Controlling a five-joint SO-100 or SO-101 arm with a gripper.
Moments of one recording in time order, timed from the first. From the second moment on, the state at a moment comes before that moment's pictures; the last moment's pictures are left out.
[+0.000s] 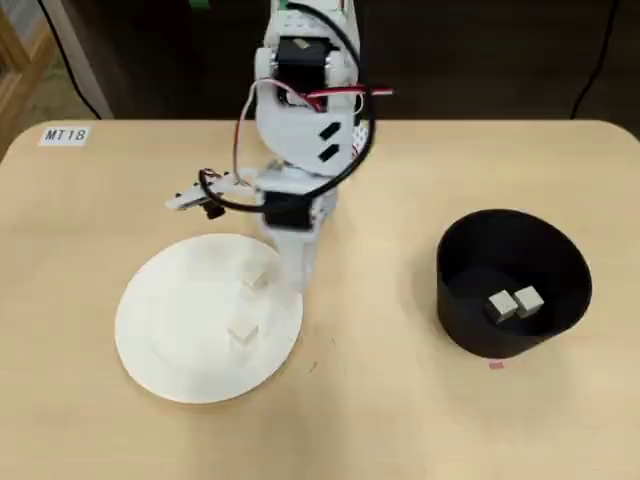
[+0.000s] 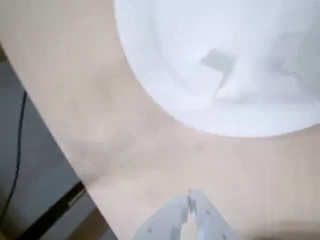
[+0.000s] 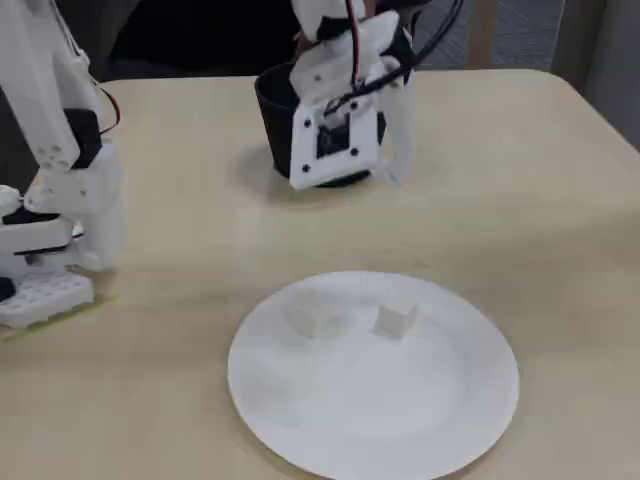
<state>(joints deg) 9.3 98.6 93.5 66.6 9.1</state>
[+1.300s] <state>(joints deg) 17.4 66.4 75.3 74.8 17.0</state>
